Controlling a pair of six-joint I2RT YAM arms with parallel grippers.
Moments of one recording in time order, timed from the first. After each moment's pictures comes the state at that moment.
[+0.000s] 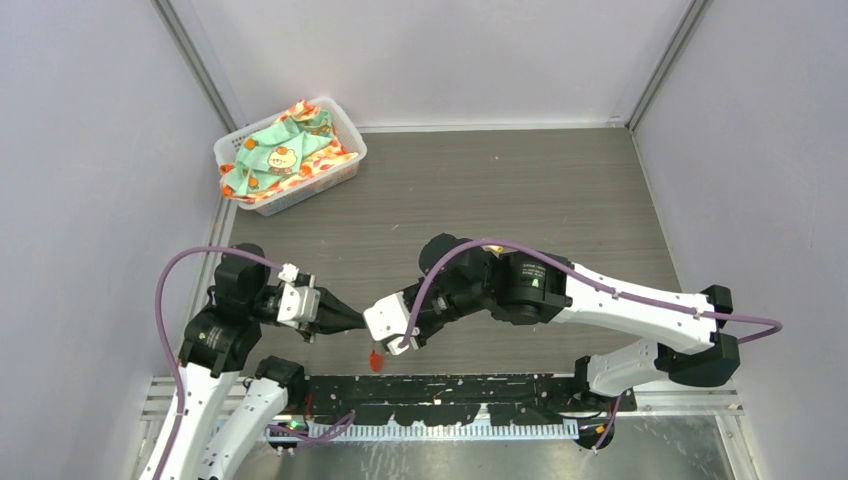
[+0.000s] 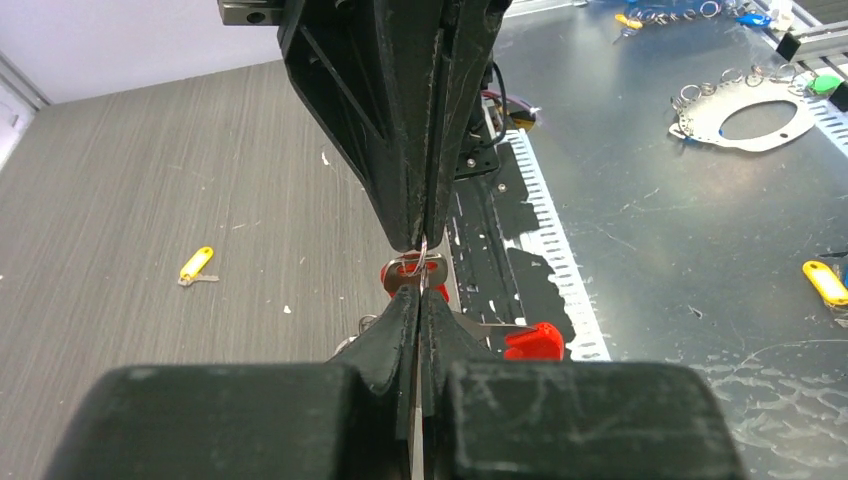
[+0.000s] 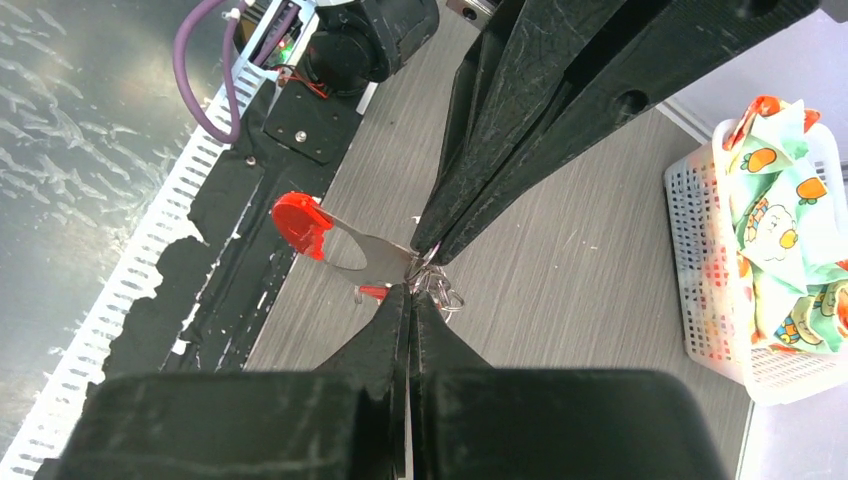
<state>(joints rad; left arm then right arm) -0.30 0.55 0.86 -0.73 1.35 0.57 1.34 1.36 1.51 -0.70 -0.31 -0.69</state>
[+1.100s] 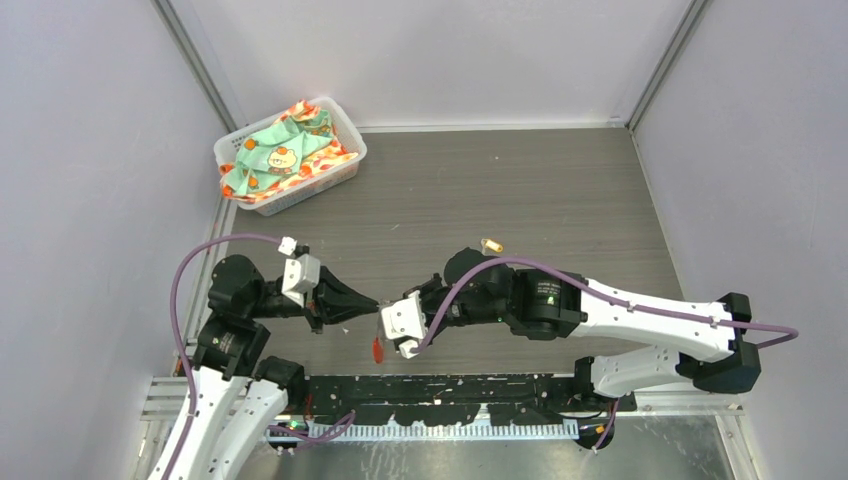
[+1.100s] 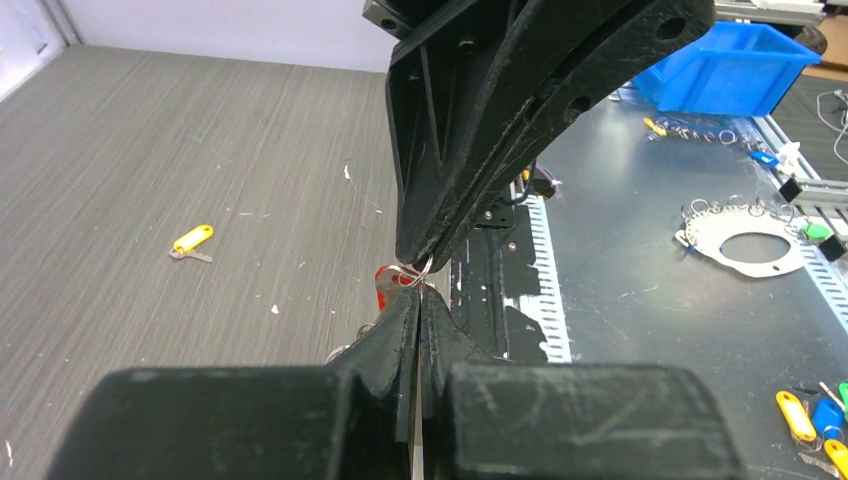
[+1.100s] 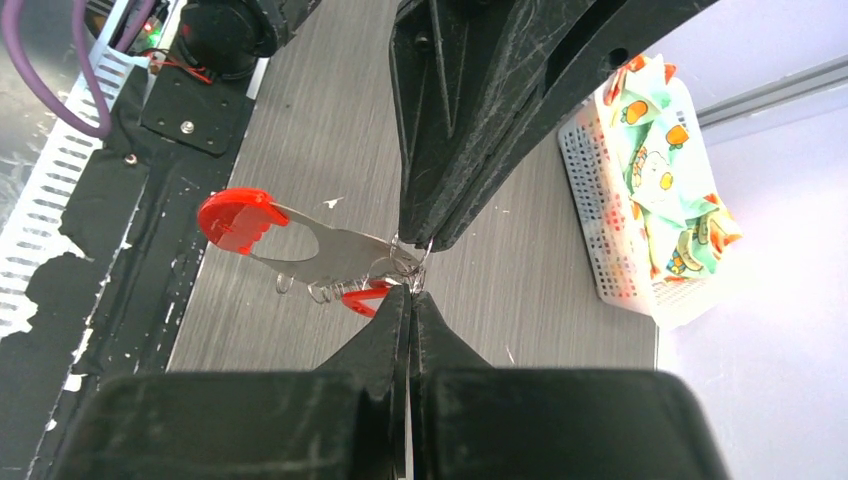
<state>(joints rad) -0.30 0.48 0.70 -0.23 1.22 -0.05 1.36 1.23 1.28 -0.46 -0.11 -0.70</state>
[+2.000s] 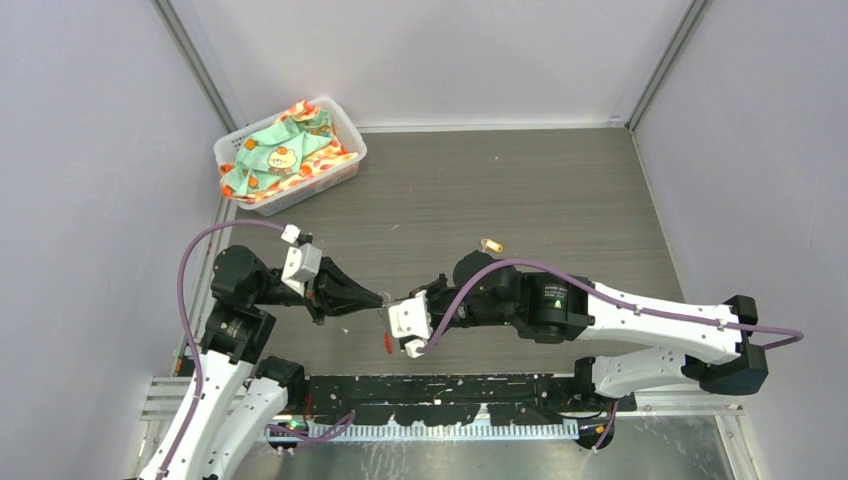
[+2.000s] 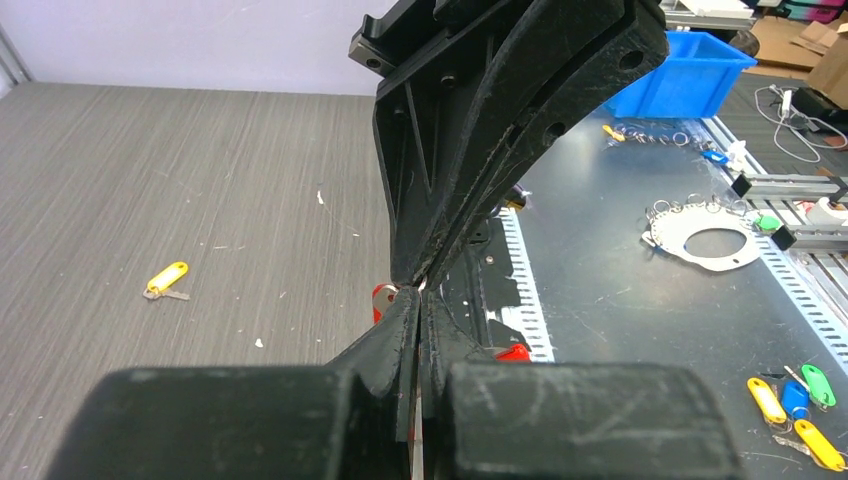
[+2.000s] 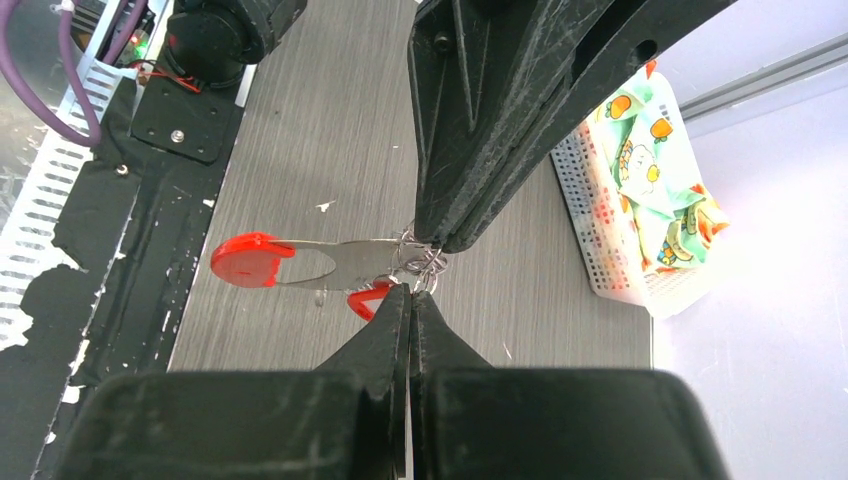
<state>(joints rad) -0.30 0.57 0.69 0.00 1.30 -0.18 1.36 1.18 1.23 -0.41 -0.07 -0.68</state>
